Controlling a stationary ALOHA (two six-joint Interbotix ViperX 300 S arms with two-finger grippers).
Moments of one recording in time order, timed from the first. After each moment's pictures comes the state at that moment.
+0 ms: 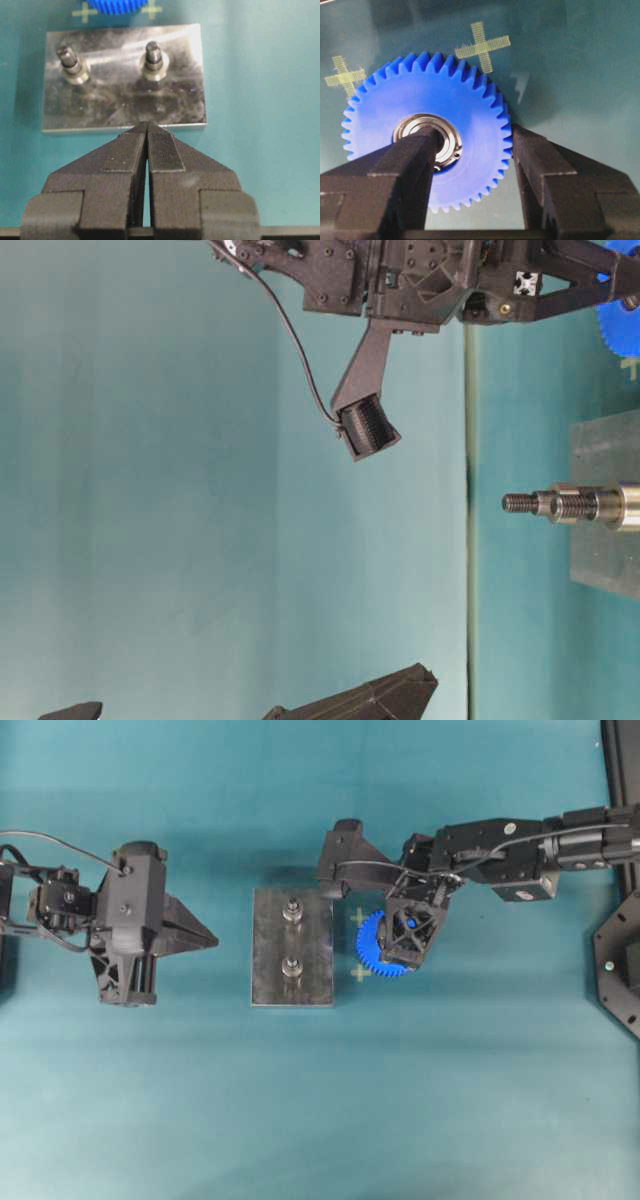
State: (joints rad) left arm 0.00 -0.36 0.85 0.02 0.18 0.06; right arm -0.19 0.15 0.55 0.09 0.71 -0.02
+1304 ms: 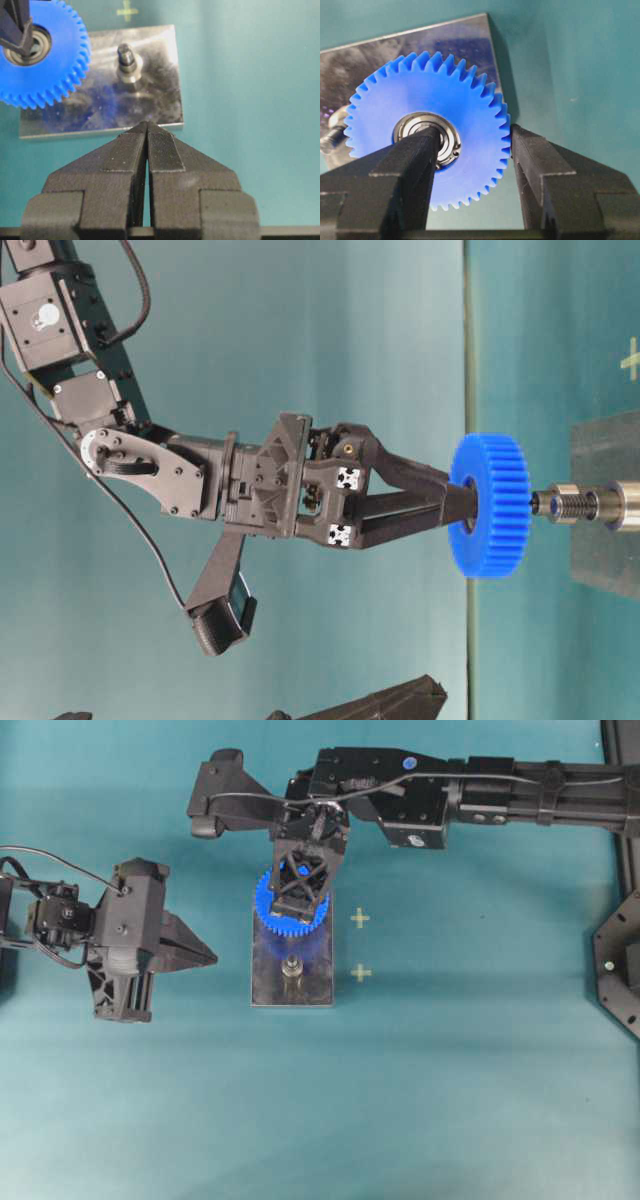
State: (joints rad) left arm -0.05 -0.36 0.85 0.02 0.18 0.06; right arm -0.21 0.35 -0.08 0.06 1.10 -0.02
